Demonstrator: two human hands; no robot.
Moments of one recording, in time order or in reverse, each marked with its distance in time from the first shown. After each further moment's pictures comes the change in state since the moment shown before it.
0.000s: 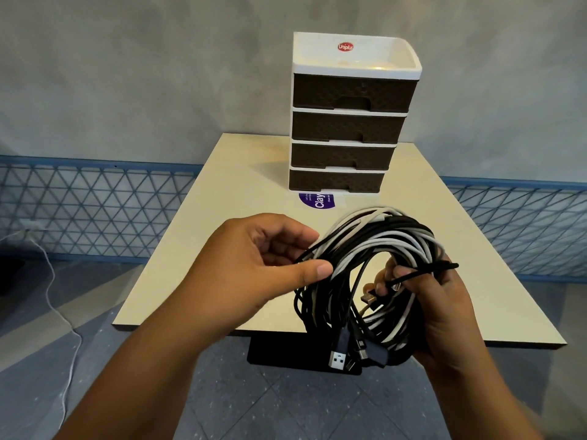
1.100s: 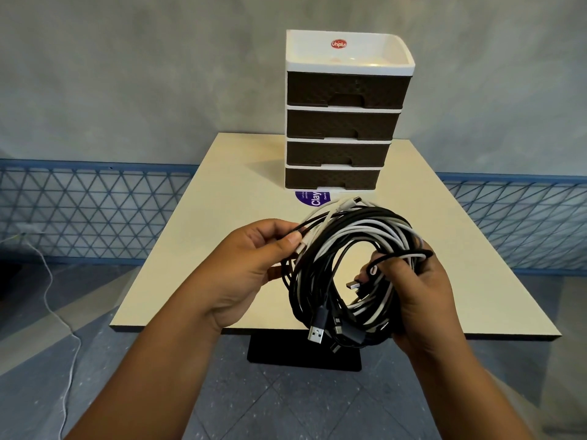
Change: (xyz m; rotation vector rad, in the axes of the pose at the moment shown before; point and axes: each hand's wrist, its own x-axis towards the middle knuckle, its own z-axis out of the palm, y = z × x) left_hand 0.028 -0.042 0.011 -0.462 -0.087 -0.180; right_hand 0.004 0.007 0.008 -0.125 0.182 0.051
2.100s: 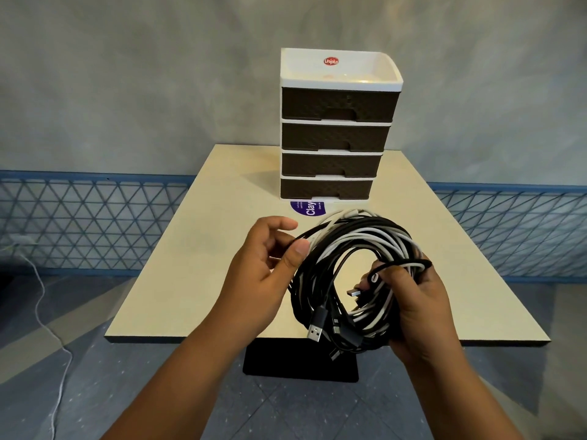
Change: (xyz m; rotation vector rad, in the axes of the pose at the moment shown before) left_hand -0.002 -0.021 0.018 0.368 0.185 0.418; right_hand -0.008 -0.011 -0.001 0.063 0.052 0.026
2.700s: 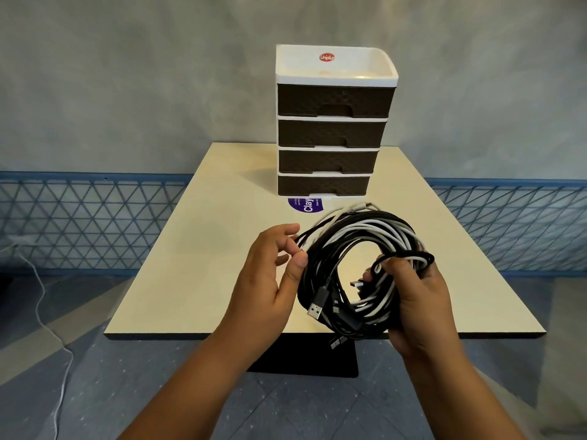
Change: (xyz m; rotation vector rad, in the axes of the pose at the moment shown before) left_hand -0.016 -0.015 0.013 0.266 0.017 0.214; right_hand 0.003 0.005 -0.008 0.043 0.093 0.005
